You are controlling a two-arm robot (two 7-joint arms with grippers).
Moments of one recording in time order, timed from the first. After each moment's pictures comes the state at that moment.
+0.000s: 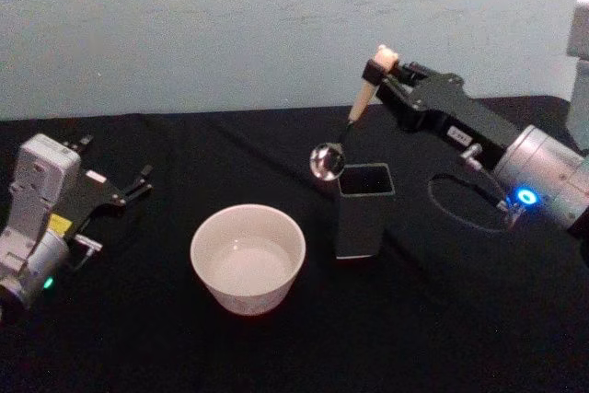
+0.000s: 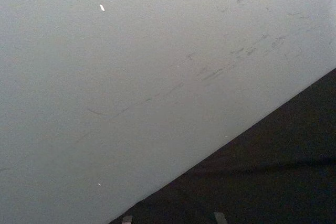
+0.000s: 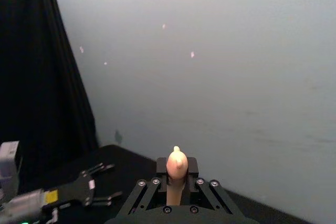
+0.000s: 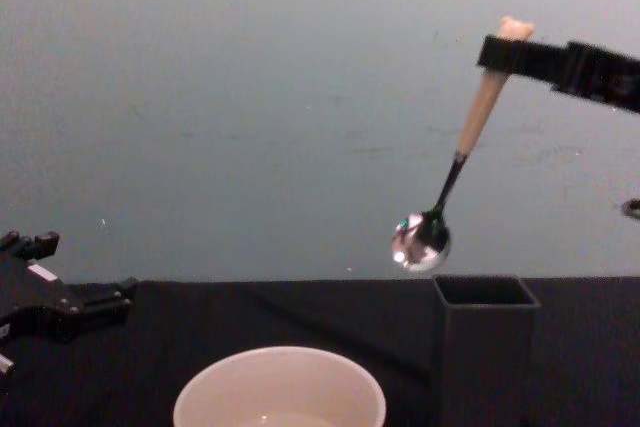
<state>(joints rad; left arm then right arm) -0.20 0.60 0.45 -1.41 -0.25 -0.12 0.03 0.25 0.50 -0.33 -1.68 0.75 0.11 0.43</state>
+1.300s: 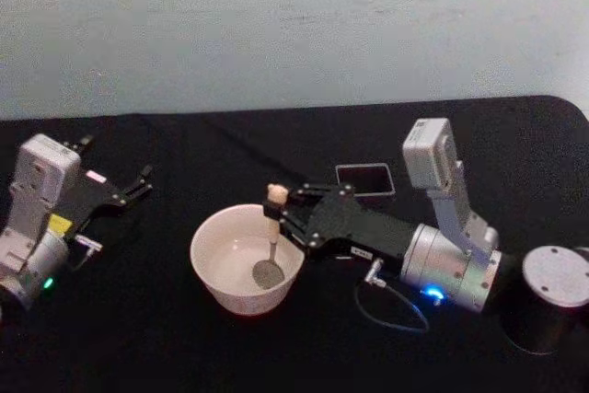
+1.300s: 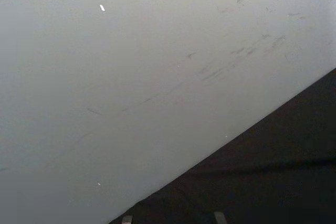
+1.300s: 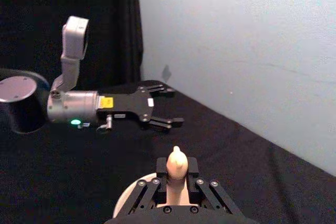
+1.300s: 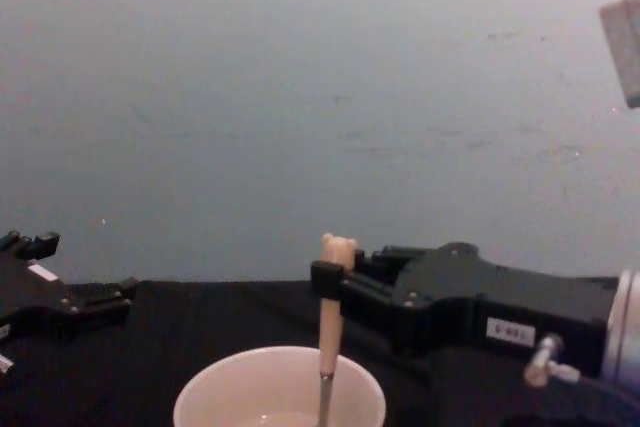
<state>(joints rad) -0.20 0.60 0.45 -1.41 -0.25 -0.12 0.03 0.26 0.45 -0.56 -1.56 0.46 -0.01 0.54</state>
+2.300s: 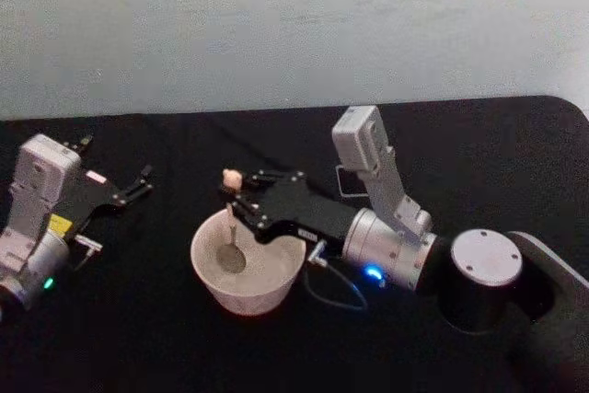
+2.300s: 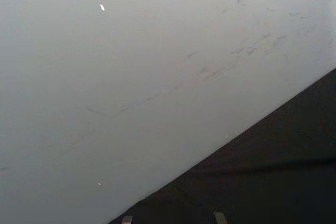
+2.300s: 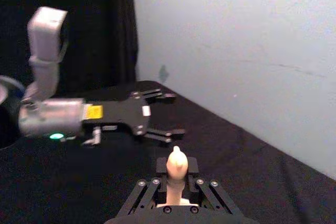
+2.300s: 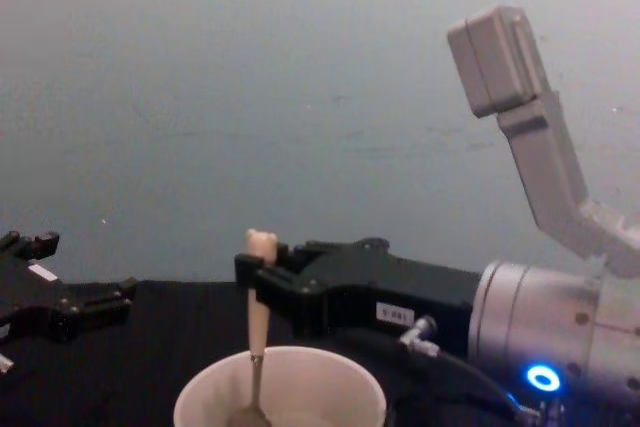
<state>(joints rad) -0.20 0.60 0.45 -1.41 -0.25 -0.12 0.03 0.35 0.29 -0.60 -1.42 0.37 0.00 0.50</state>
